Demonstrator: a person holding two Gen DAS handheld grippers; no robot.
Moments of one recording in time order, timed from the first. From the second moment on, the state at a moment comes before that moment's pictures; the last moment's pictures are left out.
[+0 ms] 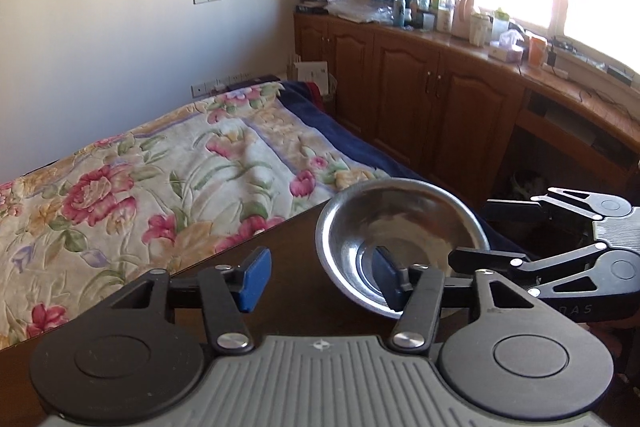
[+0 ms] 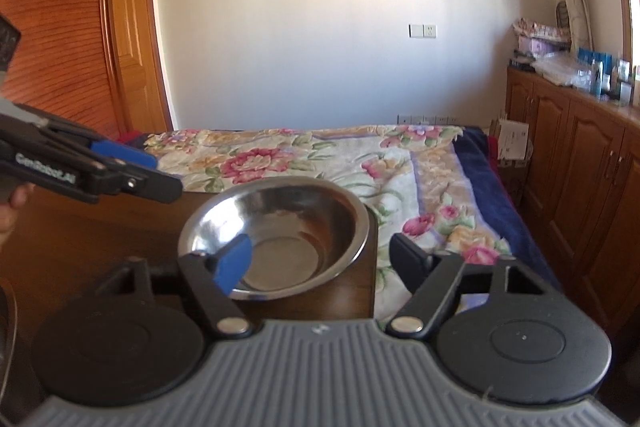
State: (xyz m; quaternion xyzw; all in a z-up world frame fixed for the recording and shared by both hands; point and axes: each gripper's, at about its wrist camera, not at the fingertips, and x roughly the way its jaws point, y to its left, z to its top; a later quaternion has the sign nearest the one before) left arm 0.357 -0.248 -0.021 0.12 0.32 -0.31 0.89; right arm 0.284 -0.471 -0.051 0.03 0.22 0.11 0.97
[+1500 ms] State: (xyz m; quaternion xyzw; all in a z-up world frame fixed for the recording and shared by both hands) left arm 0.349 -0.250 0.000 0.12 0.34 -0.32 0.88; right arm 0.291 -0.473 -0.039 0.09 0.27 0.11 0.95
